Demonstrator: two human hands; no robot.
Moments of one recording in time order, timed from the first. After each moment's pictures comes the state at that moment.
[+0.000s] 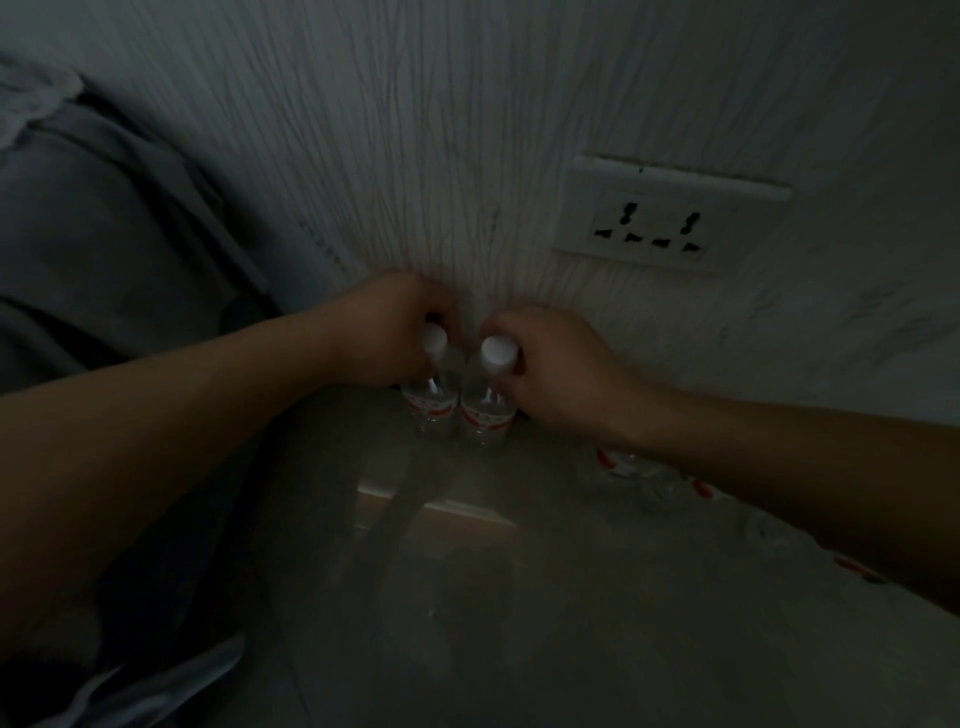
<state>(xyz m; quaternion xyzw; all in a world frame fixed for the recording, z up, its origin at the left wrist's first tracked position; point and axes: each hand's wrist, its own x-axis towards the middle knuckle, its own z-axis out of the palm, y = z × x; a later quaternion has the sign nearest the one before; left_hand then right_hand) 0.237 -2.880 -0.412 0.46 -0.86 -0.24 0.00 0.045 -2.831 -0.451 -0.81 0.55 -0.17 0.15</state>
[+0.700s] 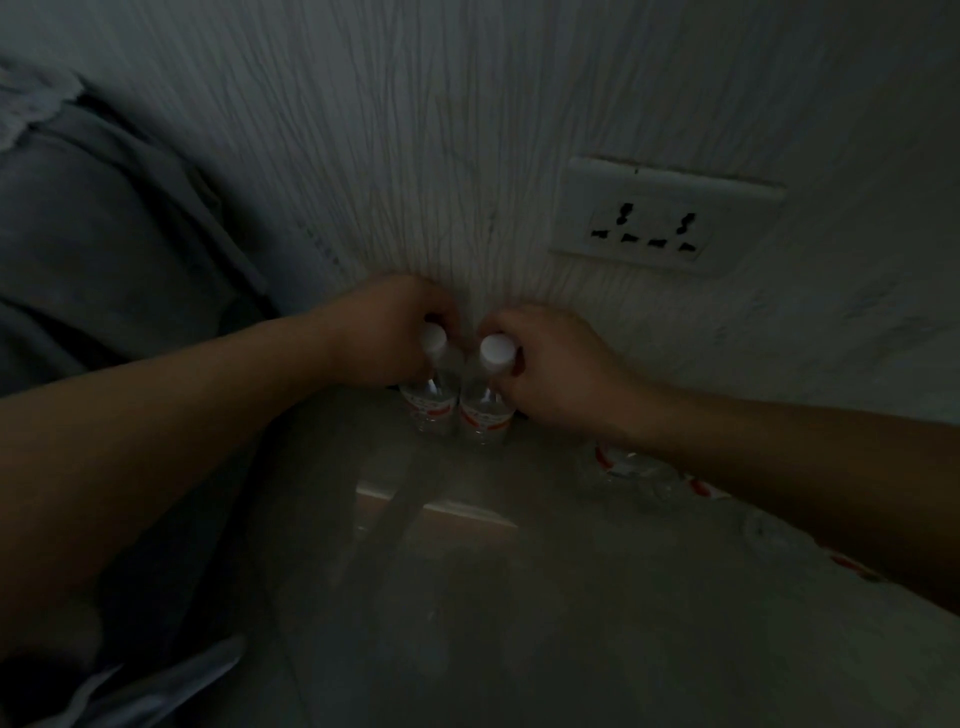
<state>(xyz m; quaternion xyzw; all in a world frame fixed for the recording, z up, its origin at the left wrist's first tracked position) 0.236 -2.879 -0.413 0.46 -0.85 -0.24 0.00 0.045 -2.831 -0.450 -0.80 0.56 -0.17 0.17</state>
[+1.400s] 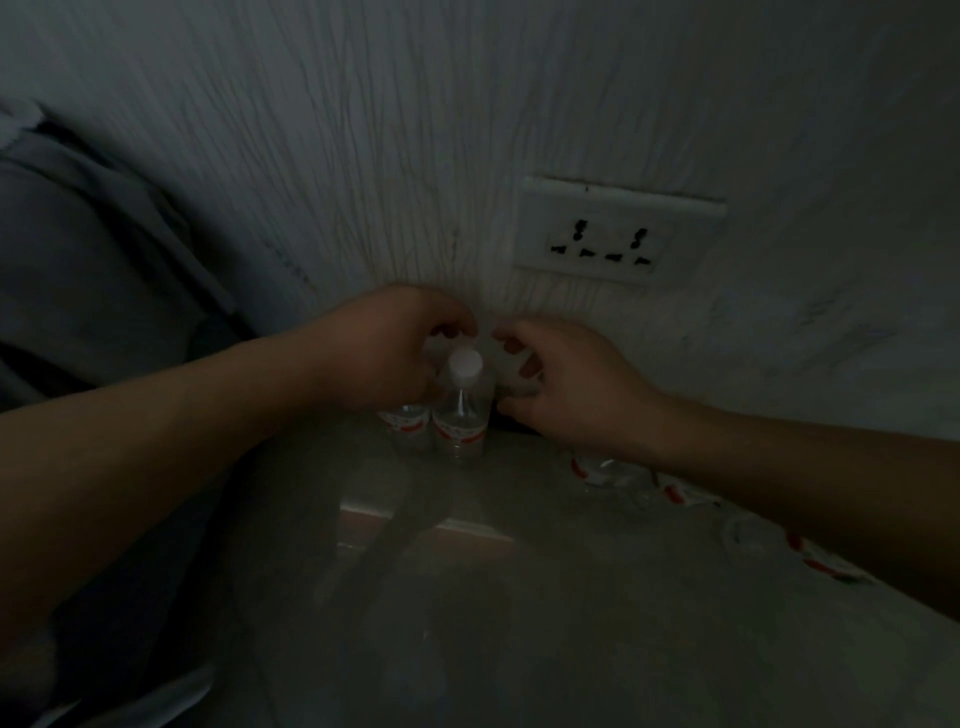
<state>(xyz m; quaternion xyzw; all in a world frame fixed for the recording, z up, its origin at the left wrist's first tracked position) 0.212 -2.864 -0.395 0.44 -0.87 -0.24 0.02 0.012 -2.811 -0.432 -0.78 0.57 -0.18 0.20</state>
